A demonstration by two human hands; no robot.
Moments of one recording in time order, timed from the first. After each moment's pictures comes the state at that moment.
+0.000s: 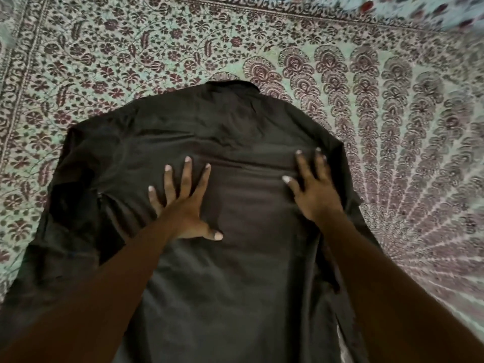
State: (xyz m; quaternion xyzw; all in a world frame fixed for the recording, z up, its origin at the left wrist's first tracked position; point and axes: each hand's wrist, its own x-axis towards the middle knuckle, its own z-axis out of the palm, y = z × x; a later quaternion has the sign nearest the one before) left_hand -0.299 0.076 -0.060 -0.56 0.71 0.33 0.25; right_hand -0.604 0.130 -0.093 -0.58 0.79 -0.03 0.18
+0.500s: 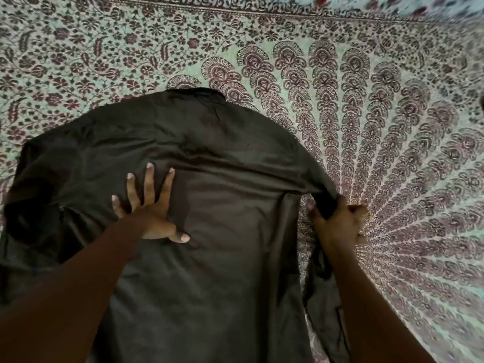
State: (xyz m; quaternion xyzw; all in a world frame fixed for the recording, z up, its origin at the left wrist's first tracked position) left_hand -0.324 0.069 -0.029 -0.59 0.65 0.35 0.34; right_hand -0.656 0.225 -0.057 -0.22 0.95 -0.11 0.21
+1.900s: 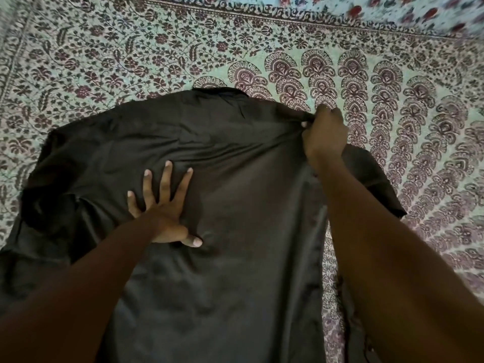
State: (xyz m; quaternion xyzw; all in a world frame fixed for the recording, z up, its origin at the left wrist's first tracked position) left_hand -0.318 0.074 -0.044 -0.59 0.67 0.33 0.30; right_hand -0.646 0.012 -0.039 -0.45 0.88 -0.08 0.09
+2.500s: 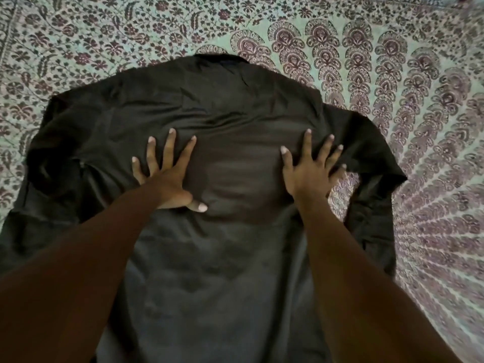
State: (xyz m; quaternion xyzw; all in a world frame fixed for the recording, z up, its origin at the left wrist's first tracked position) left_hand -0.307 0.082 -0.061 -0.59 0.71 0.32 0.22; right_hand -0.592 0.145 -0.100 -0.41 0.90 -0.03 0.13
